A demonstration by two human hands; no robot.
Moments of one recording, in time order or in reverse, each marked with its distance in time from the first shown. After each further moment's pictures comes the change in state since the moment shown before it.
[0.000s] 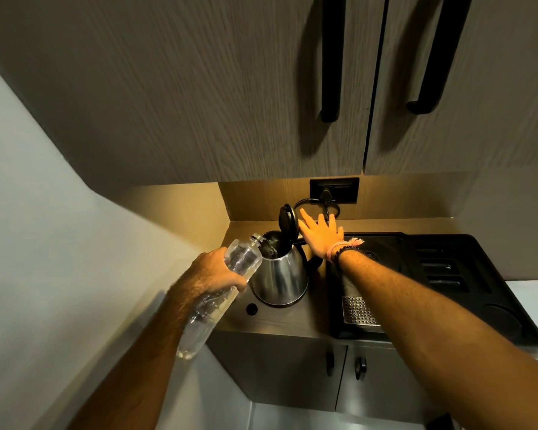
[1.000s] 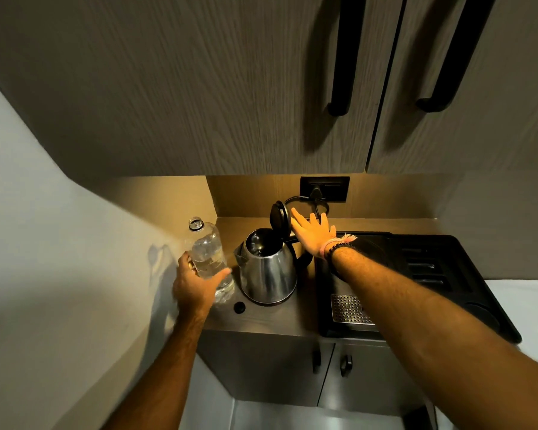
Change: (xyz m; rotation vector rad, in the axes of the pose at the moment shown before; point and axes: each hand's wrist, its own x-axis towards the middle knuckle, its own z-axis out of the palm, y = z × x) left_hand 0.022 -0.044 0.088 -0.515 0.716 -0.138; right_hand -0.006 -0.002 -0.006 -0.065 -0.031 0.010
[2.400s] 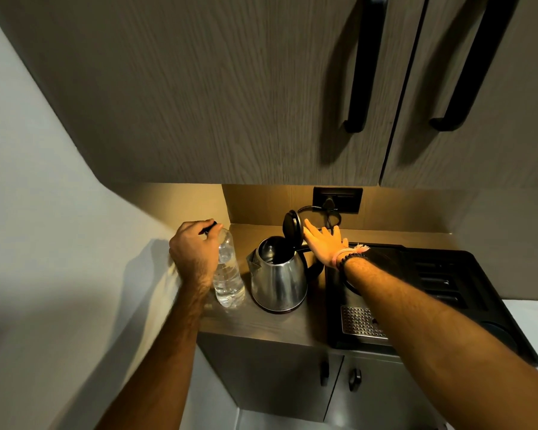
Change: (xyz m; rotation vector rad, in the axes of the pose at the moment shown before) left_hand 0.031 0.098 -0.054 -0.096 0.217 0.222; right_hand -0.002 -0.001 -0.001 0.046 -0.001 0.015
